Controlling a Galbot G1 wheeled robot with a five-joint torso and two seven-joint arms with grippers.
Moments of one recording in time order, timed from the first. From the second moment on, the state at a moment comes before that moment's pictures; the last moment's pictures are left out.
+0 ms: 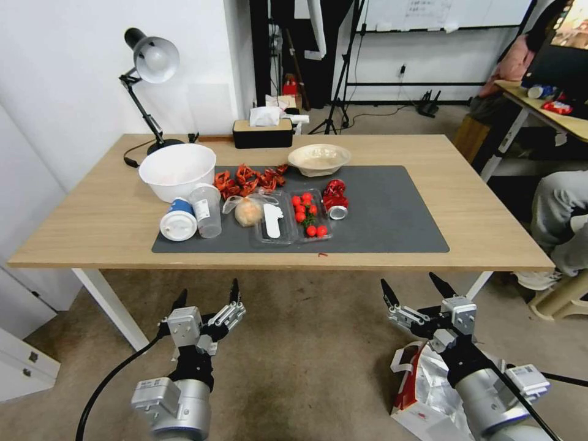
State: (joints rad) left arm 1.87 -1.49 -0.36 -2.36 -0.15 0.01 -0.24; right arm -1.87 1.34 0.65 2.38 0.29 -0.09 -0.12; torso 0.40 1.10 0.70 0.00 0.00
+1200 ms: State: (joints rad) left arm 1.87 -1.48 -0.37 -2.35 -0.18 0.01 -0.29; right arm -1.87 1.35 0.64 2.36 0.27 -0.07 -0.13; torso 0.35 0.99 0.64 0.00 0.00
